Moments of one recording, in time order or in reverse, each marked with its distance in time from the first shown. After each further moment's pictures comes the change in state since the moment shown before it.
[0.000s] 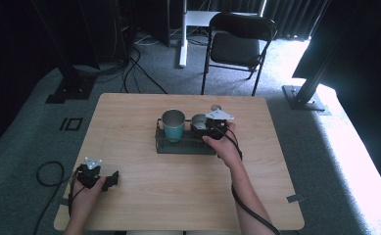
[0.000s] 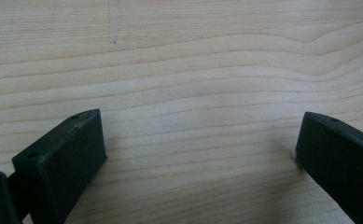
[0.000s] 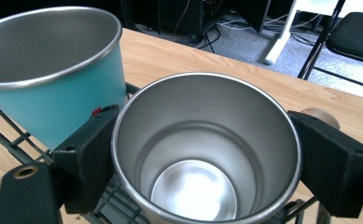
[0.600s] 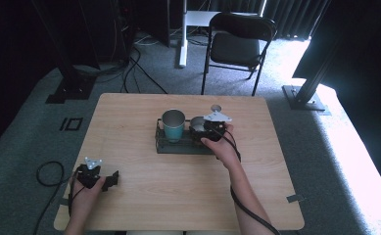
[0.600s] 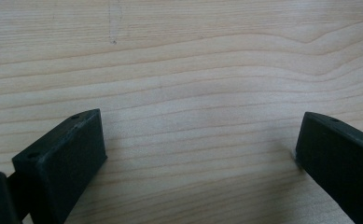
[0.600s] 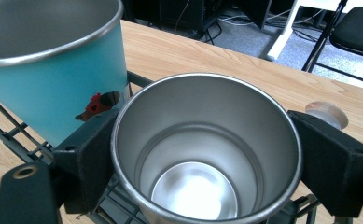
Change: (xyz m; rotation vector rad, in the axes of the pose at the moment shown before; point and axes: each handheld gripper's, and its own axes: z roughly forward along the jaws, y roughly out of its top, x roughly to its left) left arm 0.000 0.000 0.000 0.000 0.000 0.000; right arm 0.003 -0.007 0.006 0.013 0.001 -0.005
